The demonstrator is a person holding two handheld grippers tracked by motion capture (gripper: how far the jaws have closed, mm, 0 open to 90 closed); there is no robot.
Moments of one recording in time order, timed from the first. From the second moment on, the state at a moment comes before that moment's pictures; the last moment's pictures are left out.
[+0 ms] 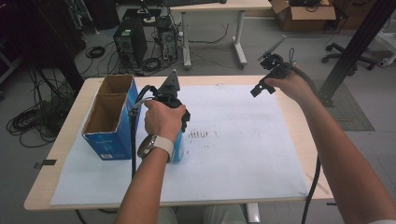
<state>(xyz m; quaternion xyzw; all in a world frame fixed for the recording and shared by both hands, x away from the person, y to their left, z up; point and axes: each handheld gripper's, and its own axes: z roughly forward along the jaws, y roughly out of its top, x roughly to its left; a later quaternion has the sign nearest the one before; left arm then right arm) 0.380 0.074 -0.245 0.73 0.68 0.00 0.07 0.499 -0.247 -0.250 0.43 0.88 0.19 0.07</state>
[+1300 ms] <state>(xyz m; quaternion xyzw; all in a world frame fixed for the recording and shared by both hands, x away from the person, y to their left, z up) 0.375 0.152 -0.084 0.76 0.65 0.04 0.08 0.486 -0.247 -0.241 0.44 0.88 0.19 0.08</state>
